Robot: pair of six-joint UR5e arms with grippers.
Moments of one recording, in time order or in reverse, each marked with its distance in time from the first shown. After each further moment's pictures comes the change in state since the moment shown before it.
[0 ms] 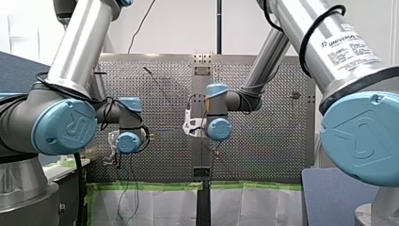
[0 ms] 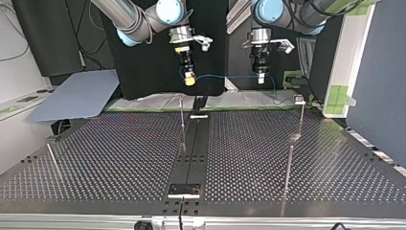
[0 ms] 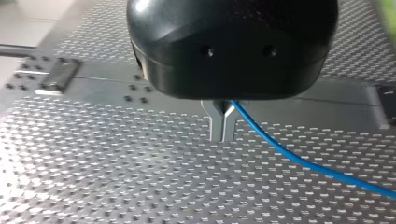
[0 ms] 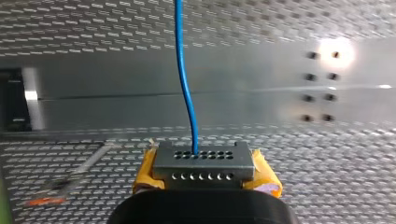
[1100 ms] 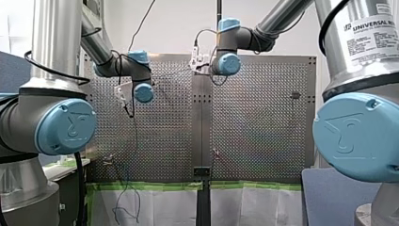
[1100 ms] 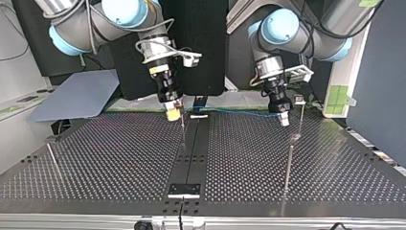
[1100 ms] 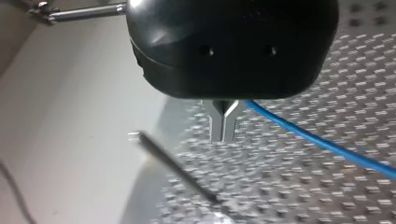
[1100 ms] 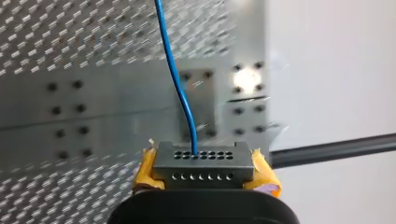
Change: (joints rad) left arm 0.002 0.318 0.318 -0.318 -0.200 -0.046; right arm -0.089 -0.325 -0.216 0.325 -0.191 -0.020
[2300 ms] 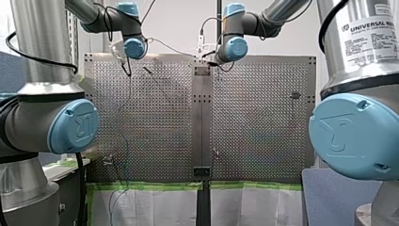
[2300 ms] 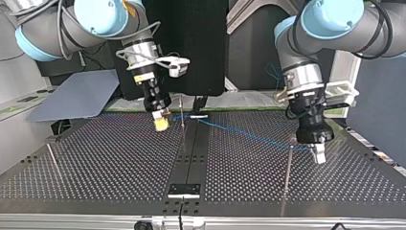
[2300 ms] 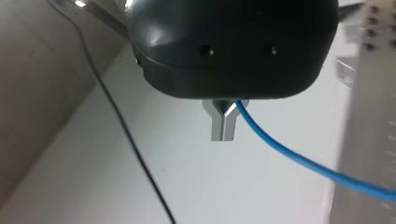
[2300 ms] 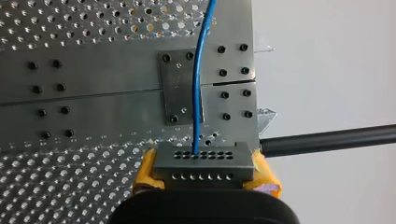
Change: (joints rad) left arm 0.099 0.220 0.235 -0.349 0.196 -0.088; right arm -0.055 -0.022 -0.104 0.195 -0.045 0.017
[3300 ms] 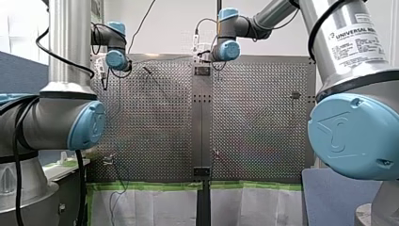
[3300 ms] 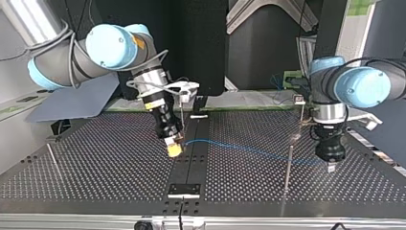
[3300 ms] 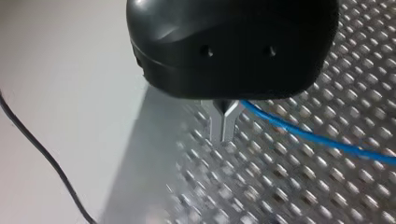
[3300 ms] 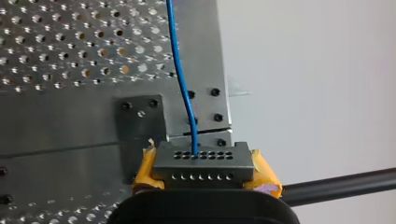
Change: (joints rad) left arm 0.276 -0.203 0.132 -0.277 0.275 0.143; right arm -0.003 0.138 -0.209 -0.004 -0.085 -0.002
